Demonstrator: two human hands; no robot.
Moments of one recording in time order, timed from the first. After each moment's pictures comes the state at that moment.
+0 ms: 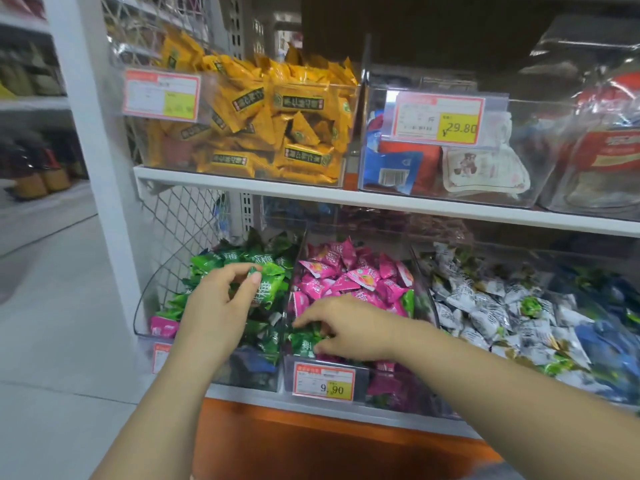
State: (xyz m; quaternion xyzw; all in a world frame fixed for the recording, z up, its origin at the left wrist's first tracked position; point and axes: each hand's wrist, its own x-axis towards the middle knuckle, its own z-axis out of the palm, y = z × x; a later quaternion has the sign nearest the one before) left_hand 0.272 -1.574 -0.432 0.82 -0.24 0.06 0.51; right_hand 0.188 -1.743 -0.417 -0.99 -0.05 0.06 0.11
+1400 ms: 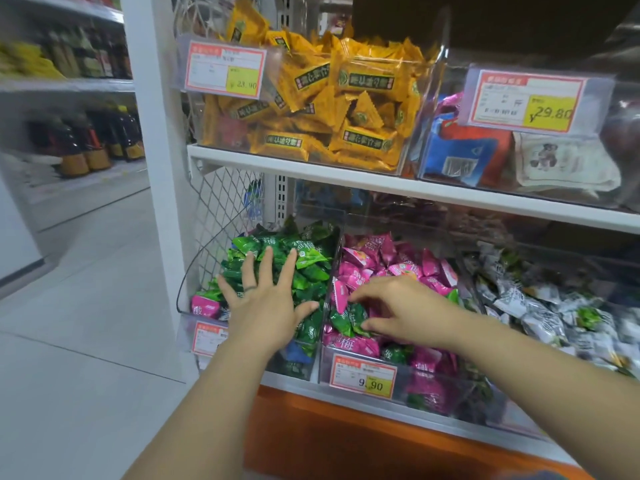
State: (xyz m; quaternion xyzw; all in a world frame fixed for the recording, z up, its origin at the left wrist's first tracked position) left_hand 0.300 -1.589 -0.470 0.96 -0.25 0.03 0.11; right_hand 0.192 -1.761 -0.419 -1.00 -0.02 -0.02 0.06
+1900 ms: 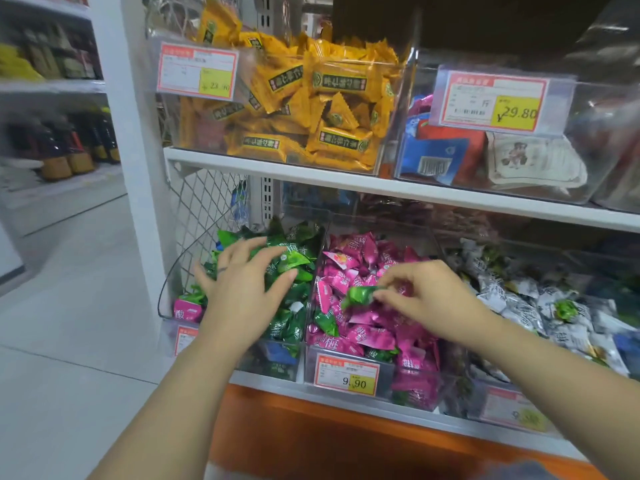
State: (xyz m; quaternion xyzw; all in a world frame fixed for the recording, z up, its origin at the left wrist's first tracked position) left_hand 0.289 -1.576 -0.442 0.89 -0.28 0.15 0.33; right_hand 0.158 -1.778 -0.401 -0.97 0.06 -0.16 0.15
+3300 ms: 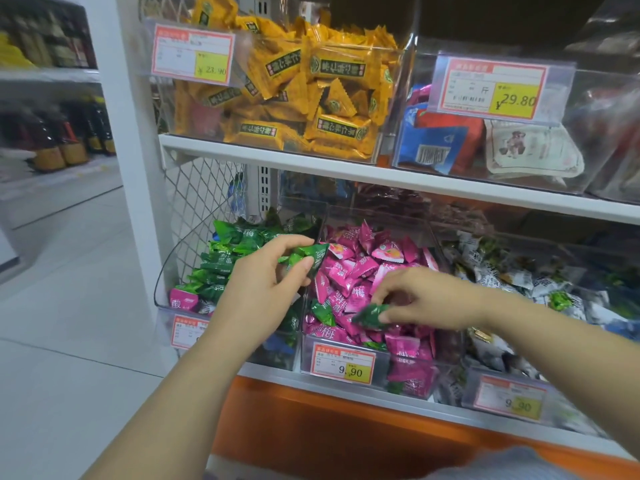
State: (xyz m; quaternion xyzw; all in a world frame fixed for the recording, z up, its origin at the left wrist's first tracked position) left_hand 0.255 -1.577 -0.426 0.77 -0.34 0.01 0.54; right_hand 0.162 -1.793 -0.398 -0.99 0.00 0.07 0.12
